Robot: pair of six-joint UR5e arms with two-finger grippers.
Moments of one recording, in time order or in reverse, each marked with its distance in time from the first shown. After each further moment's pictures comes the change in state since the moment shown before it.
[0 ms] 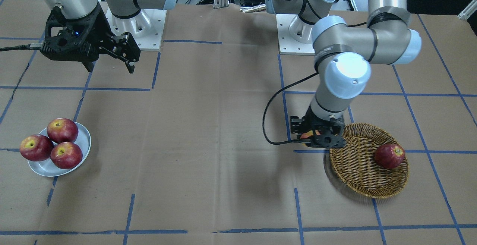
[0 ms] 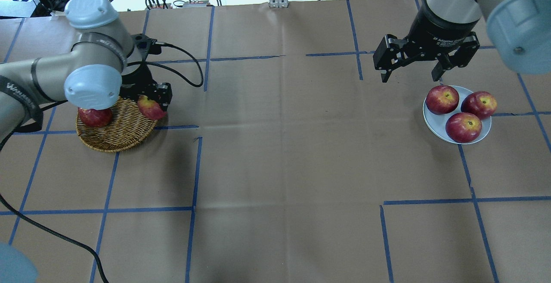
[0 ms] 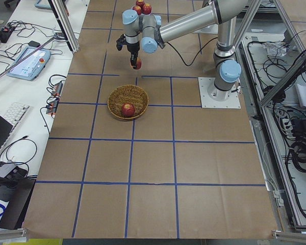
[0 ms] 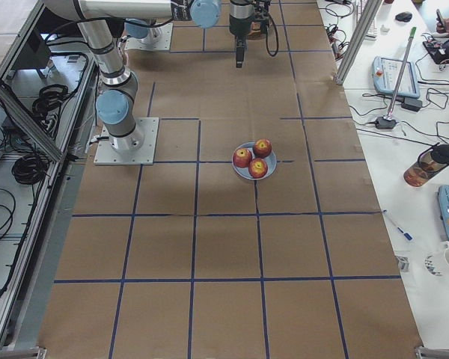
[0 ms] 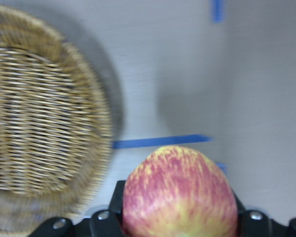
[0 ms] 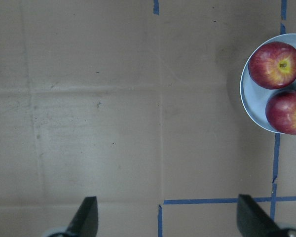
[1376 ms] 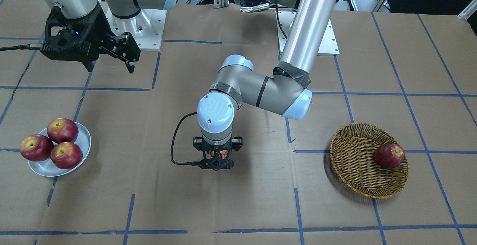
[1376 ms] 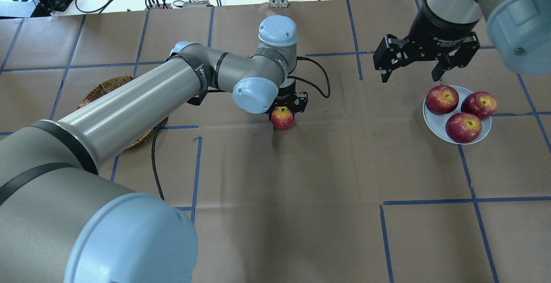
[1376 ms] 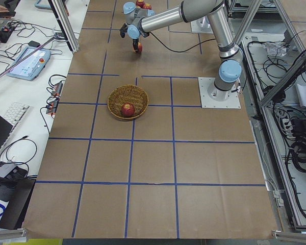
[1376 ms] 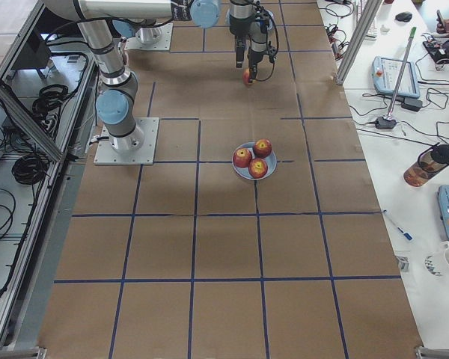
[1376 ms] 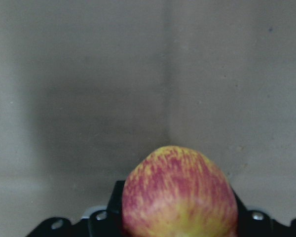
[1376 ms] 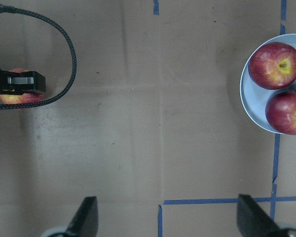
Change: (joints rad) left arm -0.290 -0.332 0.260 0.007 -0.086 -0.330; right arm 0.000 -0.001 0.000 -0.001 0.000 0.000
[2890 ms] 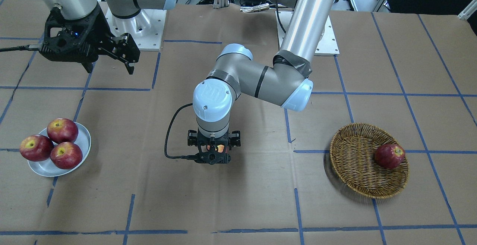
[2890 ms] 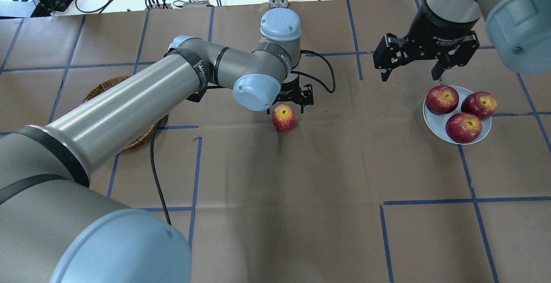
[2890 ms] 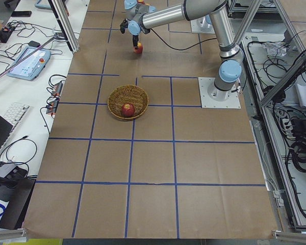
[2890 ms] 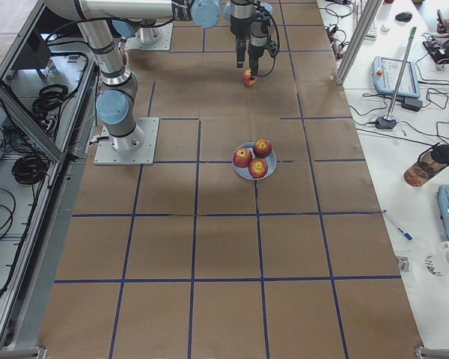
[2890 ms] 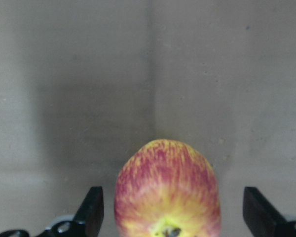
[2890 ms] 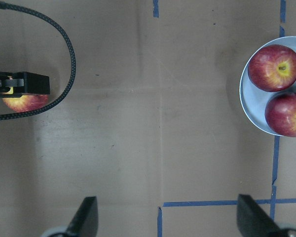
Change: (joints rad) left arm -0.008 0.065 0.021 -0.019 0.002 -0.001; right arm 0.000 0.003 -0.003 -0.006 -0.001 0.000
